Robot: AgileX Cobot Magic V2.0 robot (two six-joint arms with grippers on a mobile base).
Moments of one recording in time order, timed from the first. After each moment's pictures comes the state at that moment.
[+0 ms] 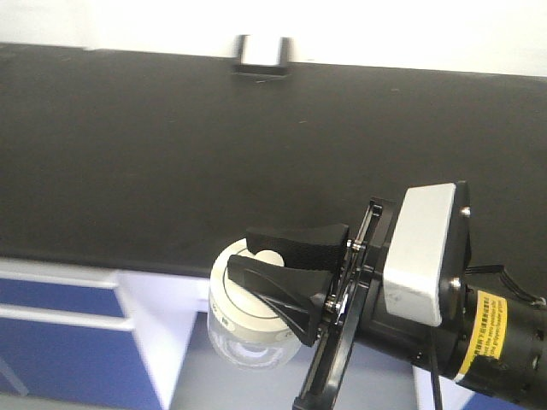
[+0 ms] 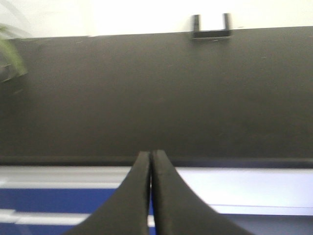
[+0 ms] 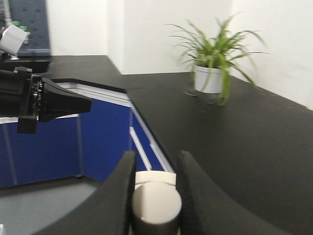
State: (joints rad) left arm -0.03 0.29 -0.34 0.03 0.38 0.04; right arm 0.73 1.10 -0.57 -0.80 -0.59 0.65
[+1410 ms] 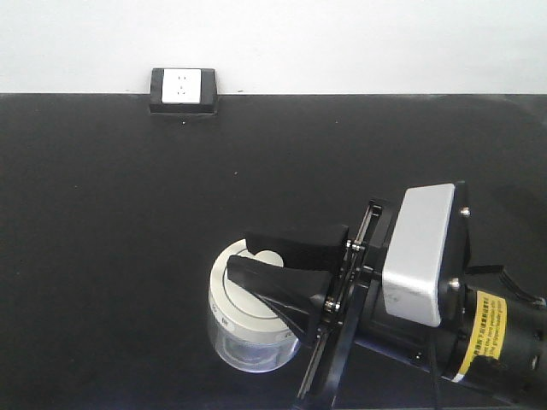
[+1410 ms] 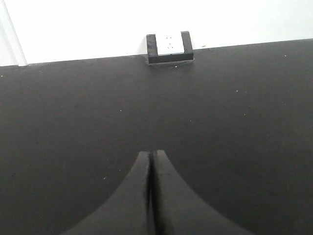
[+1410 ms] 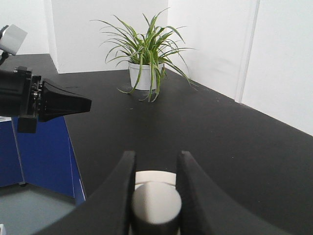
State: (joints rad) left arm -0.03 0.29 -0.34 0.03 0.38 0.04; right arm 0.73 1.10 -0.57 -0.80 -0.59 0.65
